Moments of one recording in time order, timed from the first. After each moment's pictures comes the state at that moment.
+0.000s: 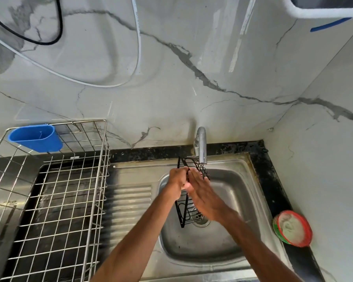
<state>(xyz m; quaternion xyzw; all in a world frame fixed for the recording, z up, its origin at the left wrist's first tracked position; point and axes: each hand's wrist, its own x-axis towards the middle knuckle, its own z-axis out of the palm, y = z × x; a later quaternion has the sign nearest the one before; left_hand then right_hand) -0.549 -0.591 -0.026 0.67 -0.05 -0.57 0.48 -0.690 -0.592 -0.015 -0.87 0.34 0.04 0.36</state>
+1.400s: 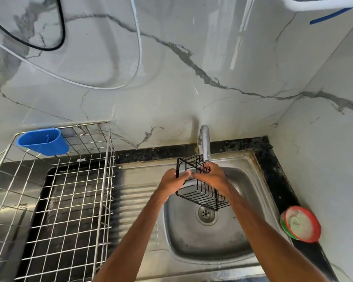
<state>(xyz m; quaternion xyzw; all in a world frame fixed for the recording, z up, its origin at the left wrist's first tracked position) -0.509 -0.558 -0.030 0.78 -0.31 -0.46 0.31 -0.663 -0.656 -0.032 -0.65 0.57 -0.03 0.50</state>
